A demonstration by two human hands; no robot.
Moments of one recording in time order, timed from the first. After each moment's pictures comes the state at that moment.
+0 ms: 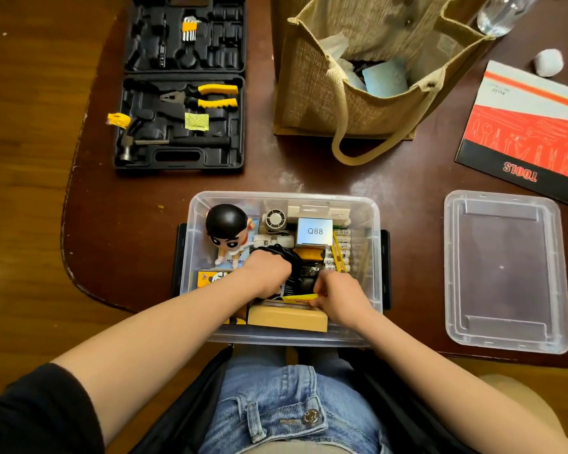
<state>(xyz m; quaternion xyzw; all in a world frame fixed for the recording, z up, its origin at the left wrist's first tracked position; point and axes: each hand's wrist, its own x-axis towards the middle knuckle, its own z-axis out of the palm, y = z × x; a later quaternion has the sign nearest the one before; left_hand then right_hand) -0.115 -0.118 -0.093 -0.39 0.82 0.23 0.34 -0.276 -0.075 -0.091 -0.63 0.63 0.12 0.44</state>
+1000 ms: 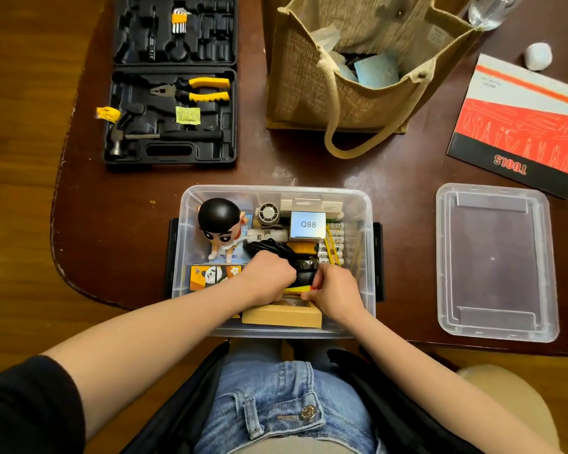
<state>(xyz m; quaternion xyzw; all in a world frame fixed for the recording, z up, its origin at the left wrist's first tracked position) -0.125 -0.100 -0.085 -0.33 0.88 0.17 0.29 -0.273 -0.064 -0.094 -0.56 0.70 0.03 0.44</state>
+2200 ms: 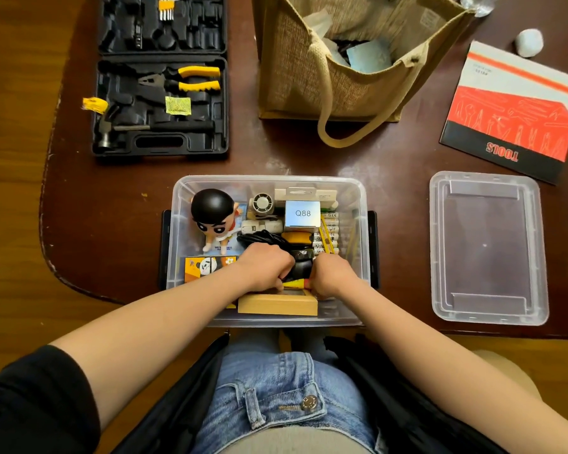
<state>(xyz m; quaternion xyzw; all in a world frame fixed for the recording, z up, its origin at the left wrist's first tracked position) -0.122 -0.105 -0.106 -0.39 0.84 0.30 0.25 -0.274 -0.086 -0.109 -0.63 0.62 0.25 0.40</state>
